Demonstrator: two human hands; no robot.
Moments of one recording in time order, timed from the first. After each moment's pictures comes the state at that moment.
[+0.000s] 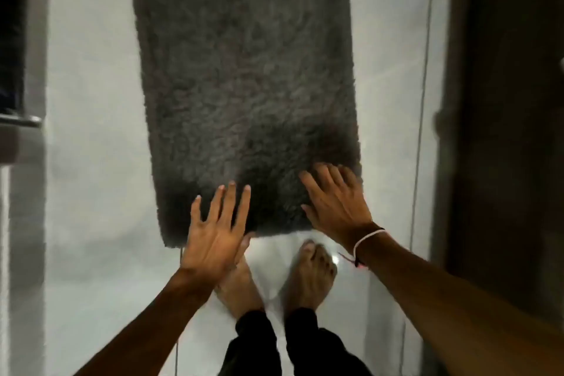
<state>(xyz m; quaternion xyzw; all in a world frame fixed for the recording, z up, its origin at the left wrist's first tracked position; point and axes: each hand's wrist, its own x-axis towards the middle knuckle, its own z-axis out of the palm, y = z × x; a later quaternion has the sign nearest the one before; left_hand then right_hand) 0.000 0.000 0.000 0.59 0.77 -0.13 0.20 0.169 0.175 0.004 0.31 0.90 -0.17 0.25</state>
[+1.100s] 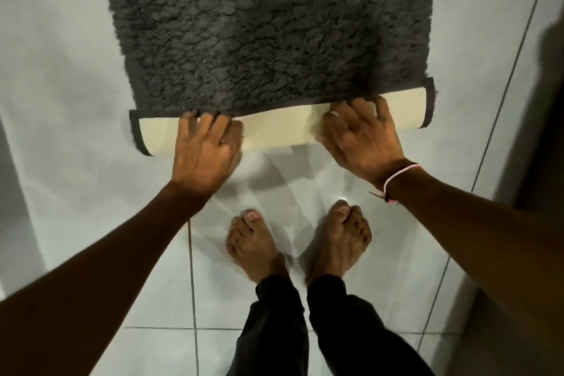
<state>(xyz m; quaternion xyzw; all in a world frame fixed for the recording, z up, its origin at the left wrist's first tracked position) -0.071 0.007 -0.118 0.62 0.76 -0.12 0.16 0.159 0.180 -0.117 0.23 0.95 -0.08 0.20</state>
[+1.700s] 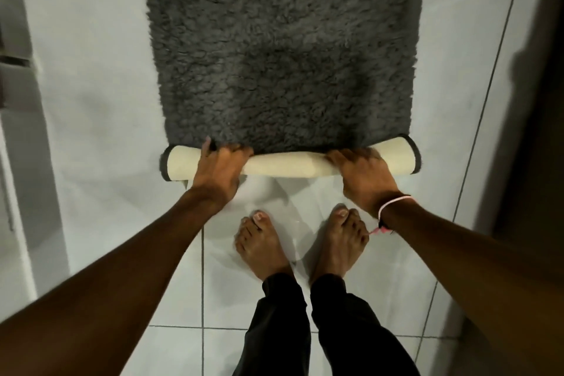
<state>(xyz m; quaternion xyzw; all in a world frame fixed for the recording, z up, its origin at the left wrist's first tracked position) -0.068 0.005 -0.085 0.53 0.74 -0.14 0.38 0.164 0.145 -0.073 0.30 0.87 -0.21 0.32</state>
